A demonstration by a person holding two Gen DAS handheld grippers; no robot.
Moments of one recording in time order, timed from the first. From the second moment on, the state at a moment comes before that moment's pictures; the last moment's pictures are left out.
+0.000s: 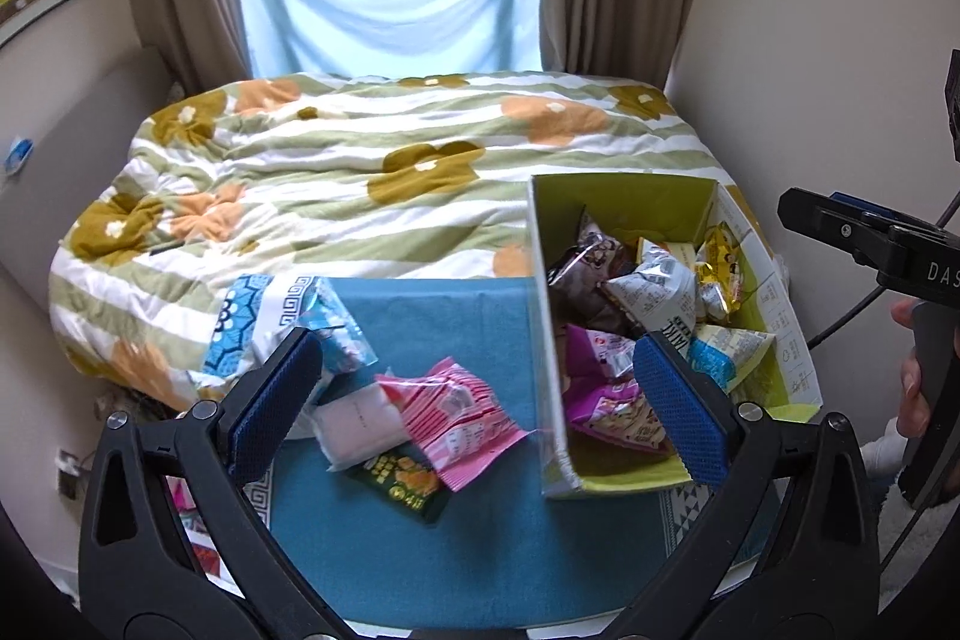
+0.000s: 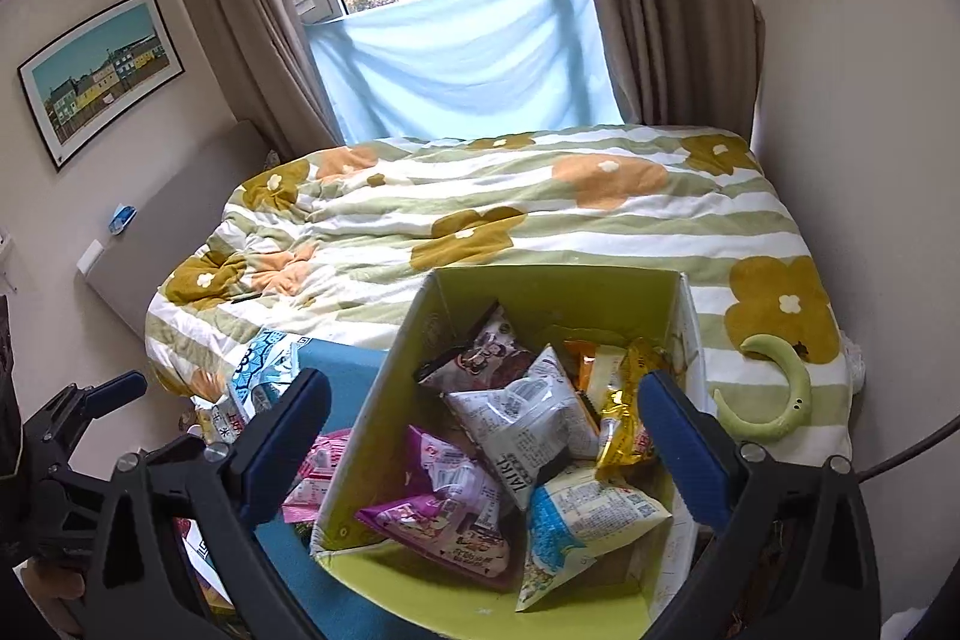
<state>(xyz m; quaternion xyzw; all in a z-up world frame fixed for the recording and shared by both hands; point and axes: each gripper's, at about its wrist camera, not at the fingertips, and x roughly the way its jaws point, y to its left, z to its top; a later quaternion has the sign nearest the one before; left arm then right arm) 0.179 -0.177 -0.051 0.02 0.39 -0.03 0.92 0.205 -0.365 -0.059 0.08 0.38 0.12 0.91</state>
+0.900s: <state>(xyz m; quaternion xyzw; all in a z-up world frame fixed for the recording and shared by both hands) 0.129 0.093 -0.143 0.02 0.46 -0.05 0.88 0.124 -0.111 -0.156 0.09 0.42 0.12 0.89</state>
